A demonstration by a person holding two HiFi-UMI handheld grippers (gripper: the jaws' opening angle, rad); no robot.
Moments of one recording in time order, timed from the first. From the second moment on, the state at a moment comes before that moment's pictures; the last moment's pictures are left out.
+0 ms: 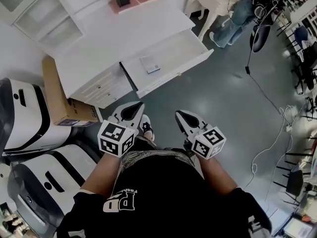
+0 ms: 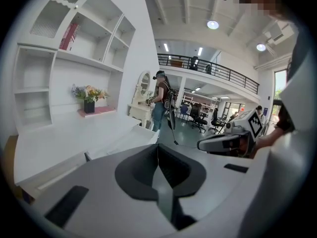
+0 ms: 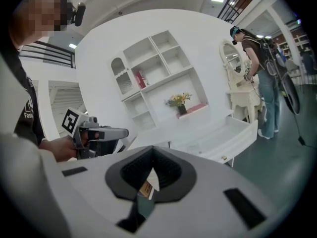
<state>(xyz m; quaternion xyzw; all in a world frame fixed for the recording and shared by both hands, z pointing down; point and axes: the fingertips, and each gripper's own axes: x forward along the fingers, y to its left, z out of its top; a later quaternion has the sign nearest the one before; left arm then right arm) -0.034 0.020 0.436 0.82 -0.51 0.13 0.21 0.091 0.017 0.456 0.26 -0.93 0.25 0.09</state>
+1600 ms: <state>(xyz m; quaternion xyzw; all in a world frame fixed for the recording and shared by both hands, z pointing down) -0.165 -0.151 0.450 0.83 -0.50 0.14 0.21 -0.046 -0.171 0.445 0.25 -0.93 0.21 0.17</state>
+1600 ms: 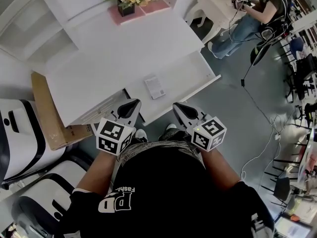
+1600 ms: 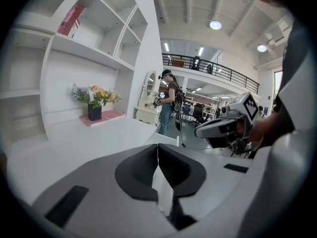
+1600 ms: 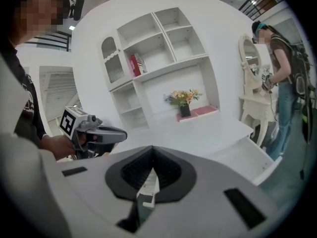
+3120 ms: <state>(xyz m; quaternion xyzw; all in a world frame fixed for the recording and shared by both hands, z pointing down) -0.113 -0.266 0.538 0.61 -0.71 0.19 0.31 0.004 -0.344 0.484 0.00 -0.96 0.22 0.20</state>
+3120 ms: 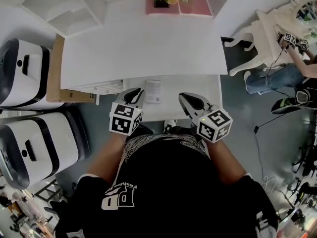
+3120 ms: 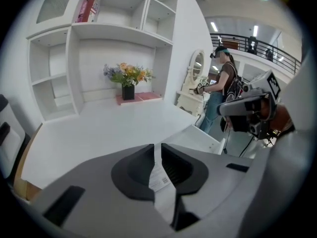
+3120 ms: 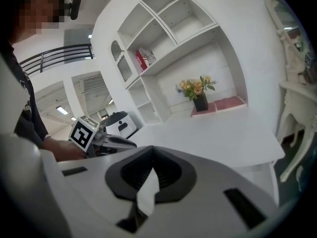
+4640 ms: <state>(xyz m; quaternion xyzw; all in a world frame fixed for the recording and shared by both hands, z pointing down) -0.116 -0.320 0.780 0.45 -0.68 0.22 0.53 0.082 -0.420 0.559 0.06 -0.93 0.25 0.24</state>
